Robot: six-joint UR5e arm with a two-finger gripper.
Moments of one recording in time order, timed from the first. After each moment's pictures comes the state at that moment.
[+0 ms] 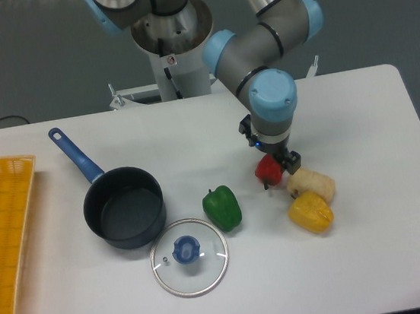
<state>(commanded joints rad) 2.64 -1.91 -1.84 -1.07 1.66 1.46</state>
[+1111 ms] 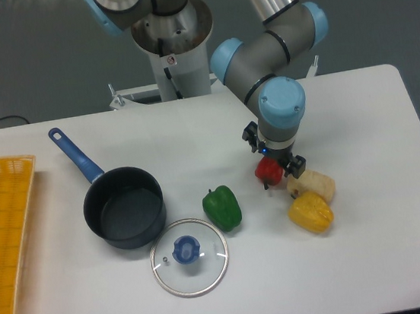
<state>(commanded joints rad) 2.63 -1.95 -1.84 -1.01 1.64 1.38</state>
